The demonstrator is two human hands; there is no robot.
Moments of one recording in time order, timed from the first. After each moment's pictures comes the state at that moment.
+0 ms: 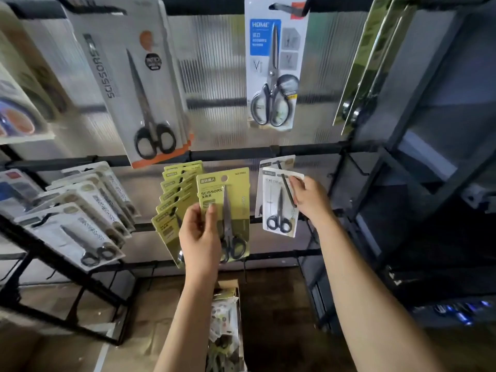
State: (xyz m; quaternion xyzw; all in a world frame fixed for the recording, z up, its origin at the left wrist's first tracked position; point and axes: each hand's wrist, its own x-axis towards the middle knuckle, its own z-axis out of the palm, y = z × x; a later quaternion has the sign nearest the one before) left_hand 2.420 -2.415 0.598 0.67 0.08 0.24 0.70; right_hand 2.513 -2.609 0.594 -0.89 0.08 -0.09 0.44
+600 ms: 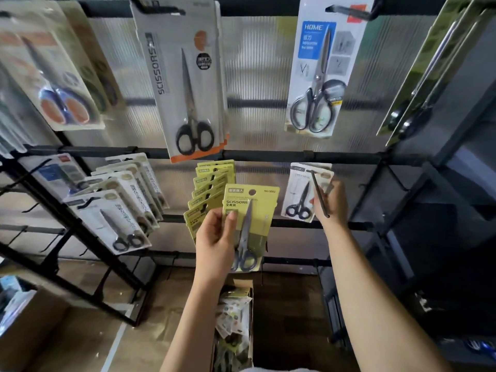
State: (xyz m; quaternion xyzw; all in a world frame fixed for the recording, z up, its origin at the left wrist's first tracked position) left_hand 2.411 -2.391 0.600 0.68 0.05 0.20 0.70; right_hand 2.546 -2.590 0.563 -0.84 0.17 -0.12 0.49
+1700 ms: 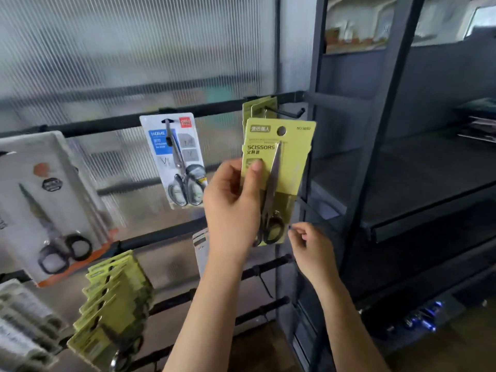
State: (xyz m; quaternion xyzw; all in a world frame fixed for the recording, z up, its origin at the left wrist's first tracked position) left_hand 2.443 -2.574 0.776 0.64 -0.20 0.21 0.72; right_hand 2.449 -2.716 0.632 -0.86 0.17 -0.25 0.41
